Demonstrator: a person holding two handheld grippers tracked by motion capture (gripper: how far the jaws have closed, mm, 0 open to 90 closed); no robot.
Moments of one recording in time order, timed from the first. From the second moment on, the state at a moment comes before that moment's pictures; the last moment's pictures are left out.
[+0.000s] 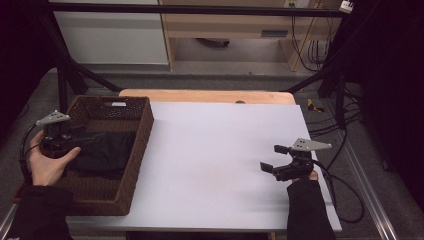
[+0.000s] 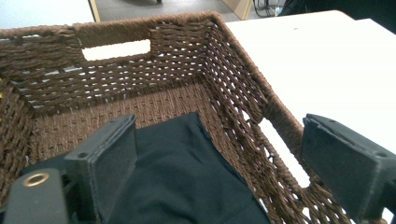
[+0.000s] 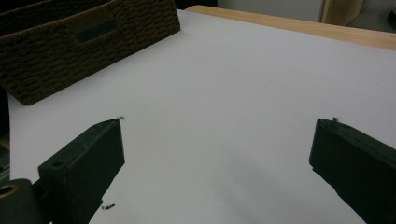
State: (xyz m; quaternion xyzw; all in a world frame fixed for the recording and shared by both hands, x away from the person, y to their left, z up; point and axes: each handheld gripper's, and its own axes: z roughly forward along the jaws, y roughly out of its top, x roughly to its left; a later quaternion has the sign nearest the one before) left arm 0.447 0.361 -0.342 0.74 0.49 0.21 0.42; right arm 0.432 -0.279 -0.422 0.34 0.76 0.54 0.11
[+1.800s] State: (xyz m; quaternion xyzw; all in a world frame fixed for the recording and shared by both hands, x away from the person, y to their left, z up) left arm 0.418 0.253 -0.382 0.78 0.38 0.18 0.46; right arm 0.431 -0.279 -0.421 0.34 0.76 0.54 0.11
